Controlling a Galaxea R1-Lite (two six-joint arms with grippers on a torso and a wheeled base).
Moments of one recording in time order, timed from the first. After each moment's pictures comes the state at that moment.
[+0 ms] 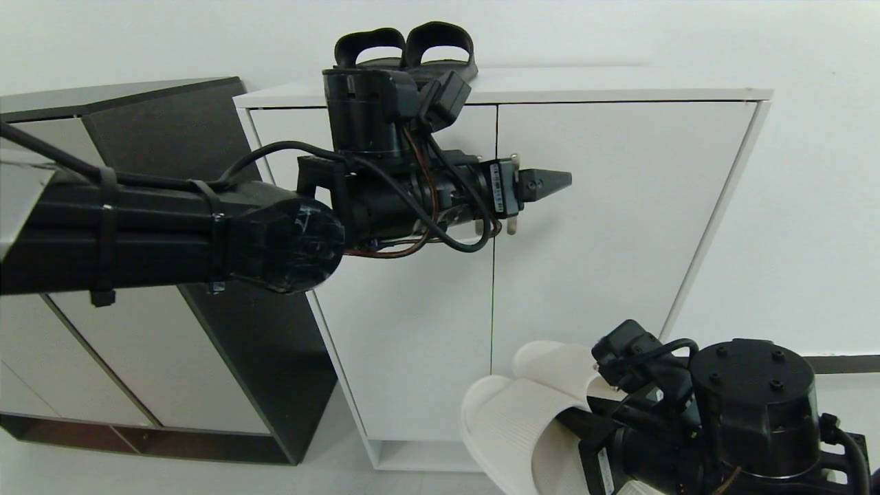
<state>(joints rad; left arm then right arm) -0.65 1.92 -1.52 -0.37 -0.29 -0.26 0.90 1.61 -0.51 -0.72 -0.21 0.10</state>
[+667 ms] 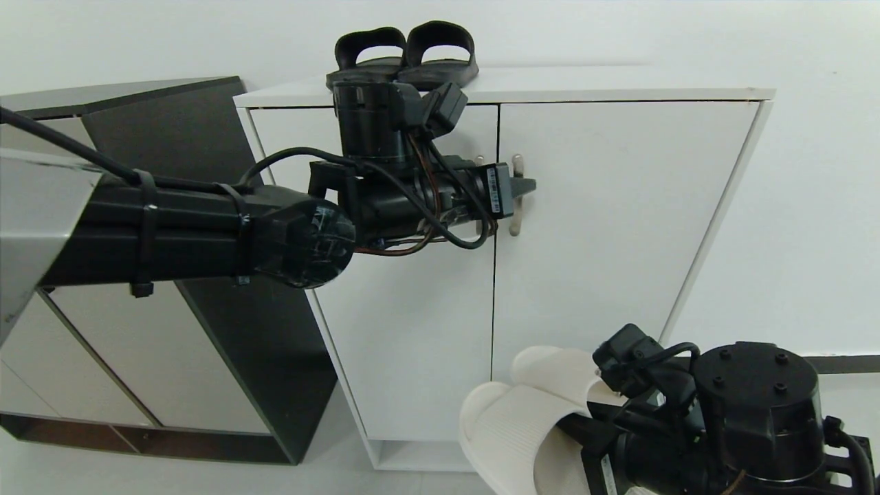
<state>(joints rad) -0.64 1.95 -1.55 -0.37 -0.28 -0.26 0.90 1.60 -0.49 -0.72 -0.18 0.10</state>
